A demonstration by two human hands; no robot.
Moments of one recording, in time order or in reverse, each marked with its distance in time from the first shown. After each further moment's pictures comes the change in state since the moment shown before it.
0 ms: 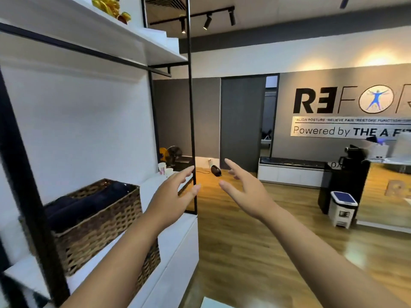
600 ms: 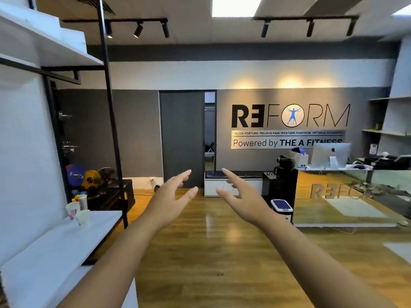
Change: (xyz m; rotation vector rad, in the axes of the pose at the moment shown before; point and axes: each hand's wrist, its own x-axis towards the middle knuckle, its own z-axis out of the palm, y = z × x) left_hand 0.267 0.009 0.200 -0.204 -0.193 0.201; right_hand 0.136 0.202 -0.122 -0.118 0.163 0.231
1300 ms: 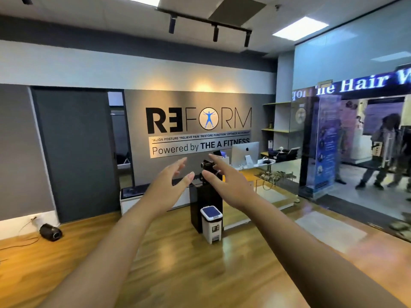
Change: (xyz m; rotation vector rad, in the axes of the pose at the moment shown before) left_hand 0.368 -0.003 0.274 -0.245 -0.286 0.272; right_hand 0.212 0.220 -0.153 -0.191 0.358 0.176
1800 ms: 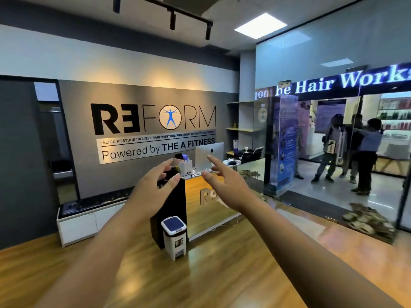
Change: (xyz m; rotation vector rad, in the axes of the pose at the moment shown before) left_hand 0.223 -0.042 0.185 -0.073 -0.035 0.085; right_hand 0.149 0.226 -0.096 -0.103 0.084 0.092
